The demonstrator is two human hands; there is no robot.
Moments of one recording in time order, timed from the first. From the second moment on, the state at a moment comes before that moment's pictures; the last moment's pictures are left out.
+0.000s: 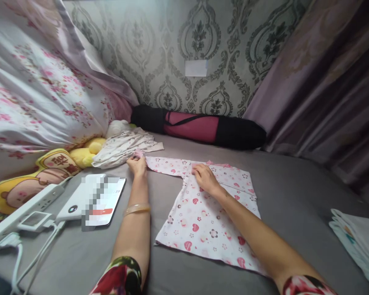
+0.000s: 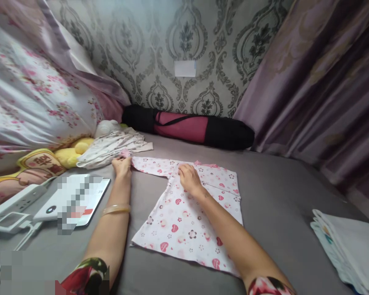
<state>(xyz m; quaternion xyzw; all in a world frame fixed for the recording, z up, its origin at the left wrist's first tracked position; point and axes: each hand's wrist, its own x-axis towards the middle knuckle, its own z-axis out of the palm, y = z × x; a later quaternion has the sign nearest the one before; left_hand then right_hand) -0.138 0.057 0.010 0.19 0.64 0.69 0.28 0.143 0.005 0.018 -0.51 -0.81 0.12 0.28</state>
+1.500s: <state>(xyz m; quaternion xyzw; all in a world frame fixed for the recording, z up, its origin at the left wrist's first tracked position) 0.040 0.008 0.082 0.54 0.38 0.49 0.56 0.212 -0.007 0.034 -0.49 -0.39 0.67 0.39</state>
